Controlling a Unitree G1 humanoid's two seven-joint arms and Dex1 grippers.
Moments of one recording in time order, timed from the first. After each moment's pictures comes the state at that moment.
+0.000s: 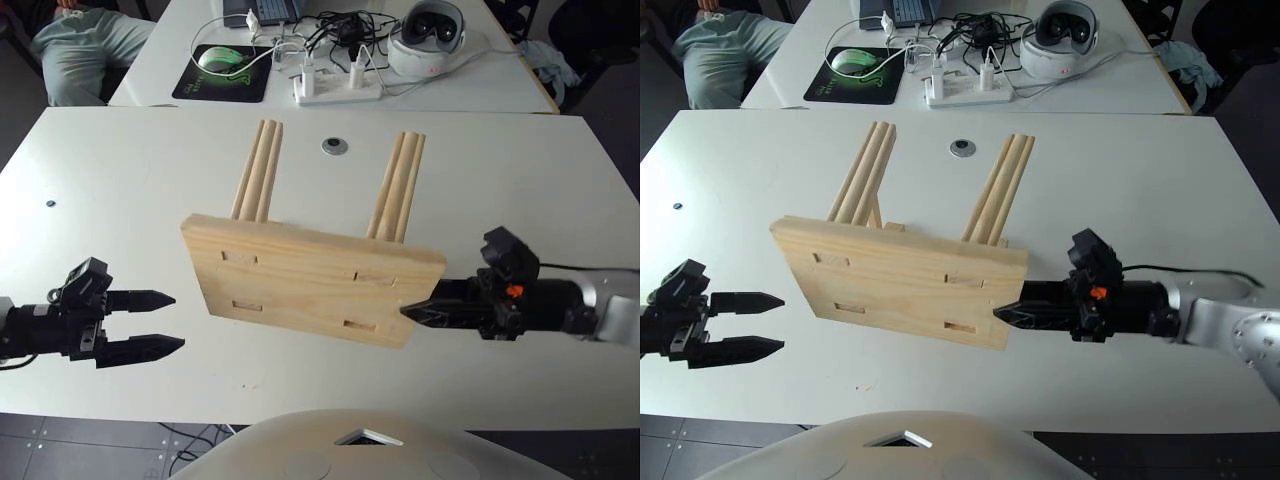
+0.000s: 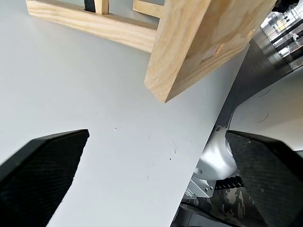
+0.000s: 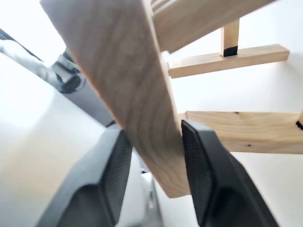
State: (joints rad) left arm 0.43 1.05 0.52 -0.37 -0.77 0.92 -1.36; right arm 0.01 -1.27 -0.07 -0.49 1.62 0.93 0.84
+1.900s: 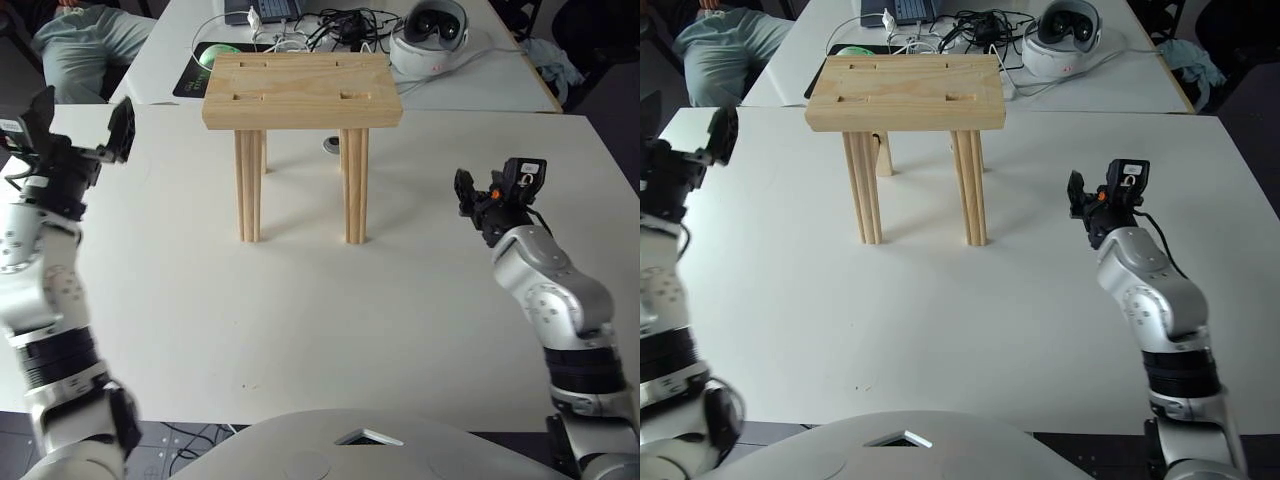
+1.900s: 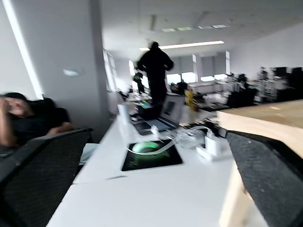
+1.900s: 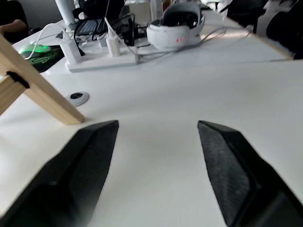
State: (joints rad) left arm -0.28 0.41 0.38 -0.04 -0.29 0.06 -0.30; right arm -0.18 -0.54 0.03 -0.25 0.62 0.46 -0.33
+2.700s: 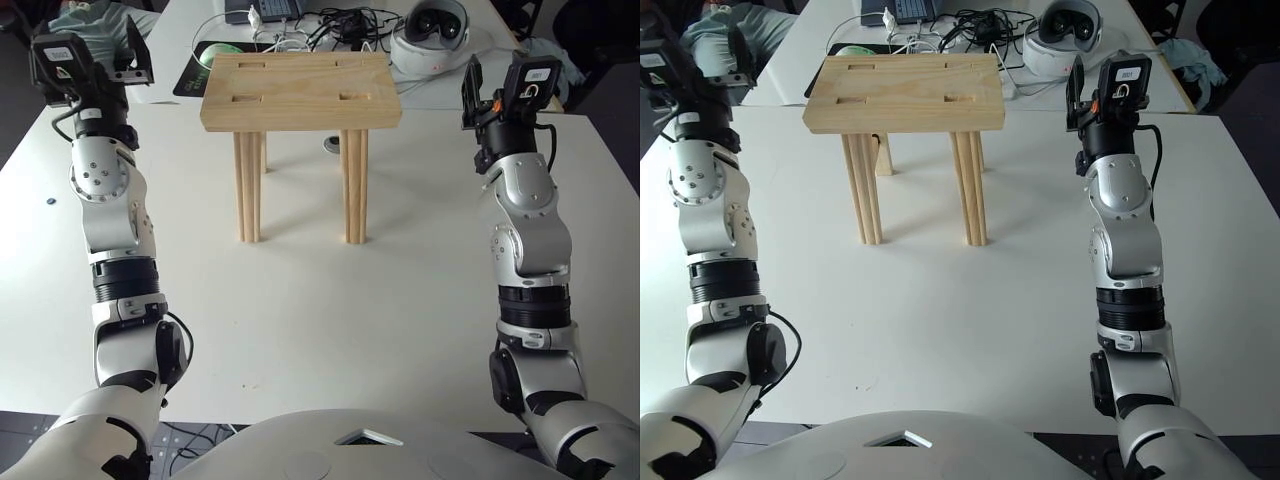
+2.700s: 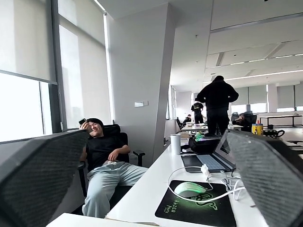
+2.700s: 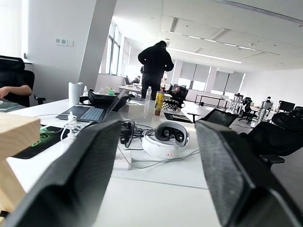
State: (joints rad) left arm -0.60 0.33 0.29 0.28 -0.09 -0.09 -0.01; right arm -0.47 -0.36 -0.03 -0.08 0.21 0.27 -0.10
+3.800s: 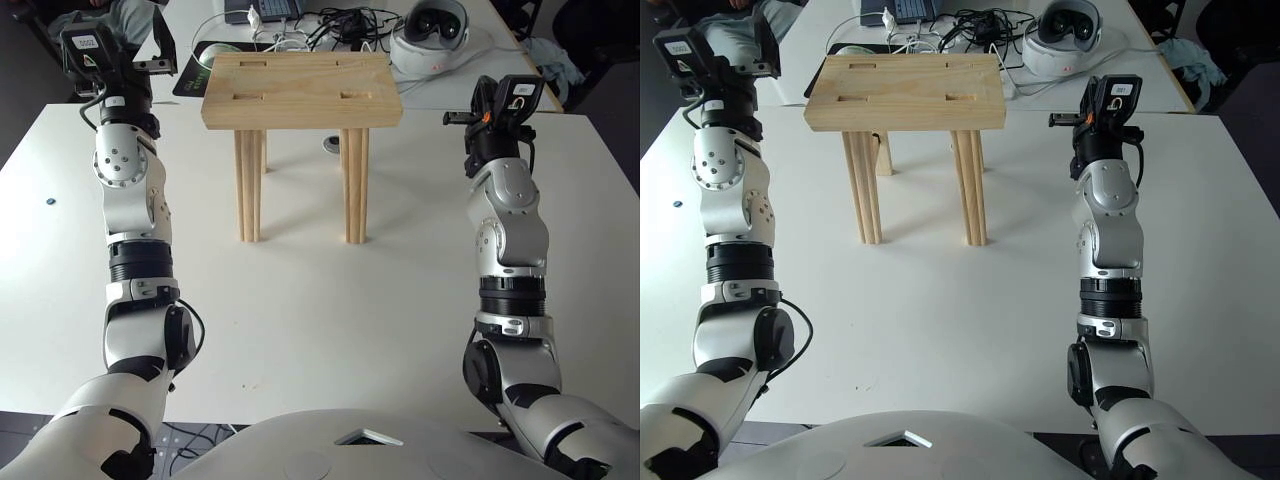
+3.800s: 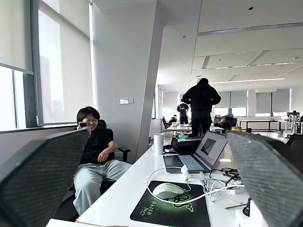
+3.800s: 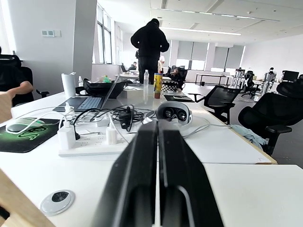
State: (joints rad) left arm -0.70 0.30 0.26 0.42 -0.11 -0.17 -0.02; right arm -0.52 -0.25 -0.13 0.09 0.16 0.24 -0.05
